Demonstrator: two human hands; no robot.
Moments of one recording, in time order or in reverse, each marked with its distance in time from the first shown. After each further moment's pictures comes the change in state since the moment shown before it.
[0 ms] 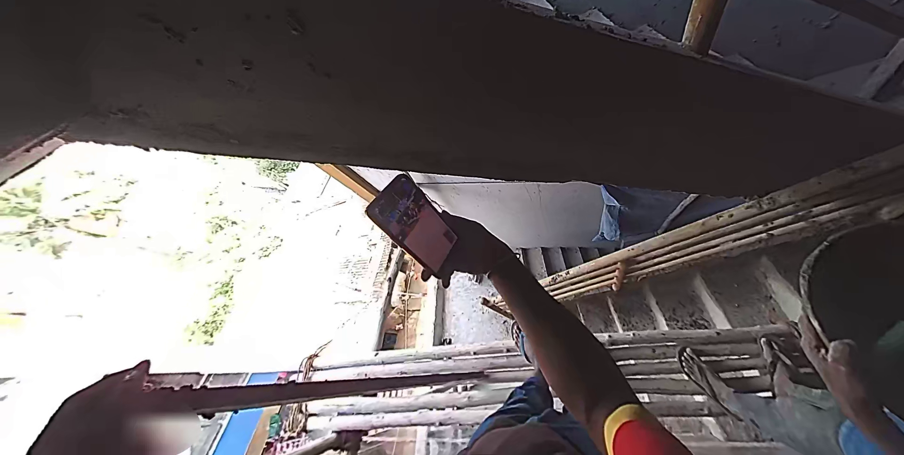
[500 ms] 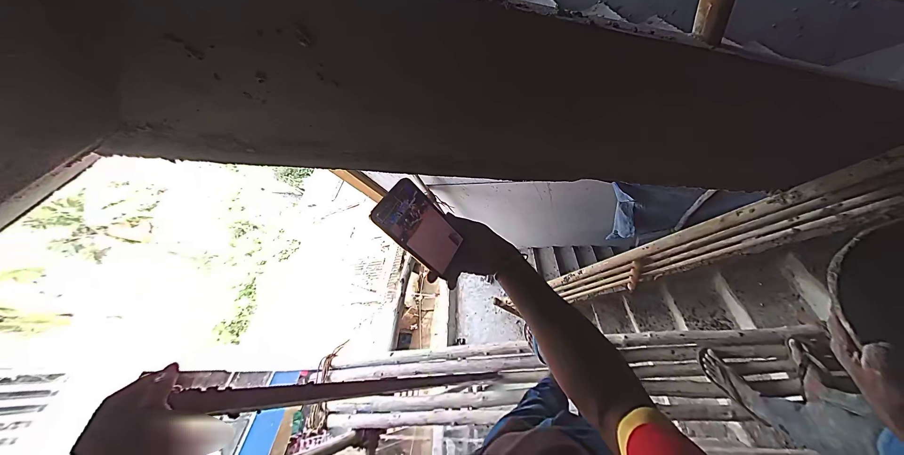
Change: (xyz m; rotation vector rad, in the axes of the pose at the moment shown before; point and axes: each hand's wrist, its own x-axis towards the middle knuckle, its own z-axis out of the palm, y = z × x) left_hand -0.012 0.024 -0.005 0.212 -0.031 0.008; right_hand 0.004 -0.003 0.003 0.183 0.006 0.083
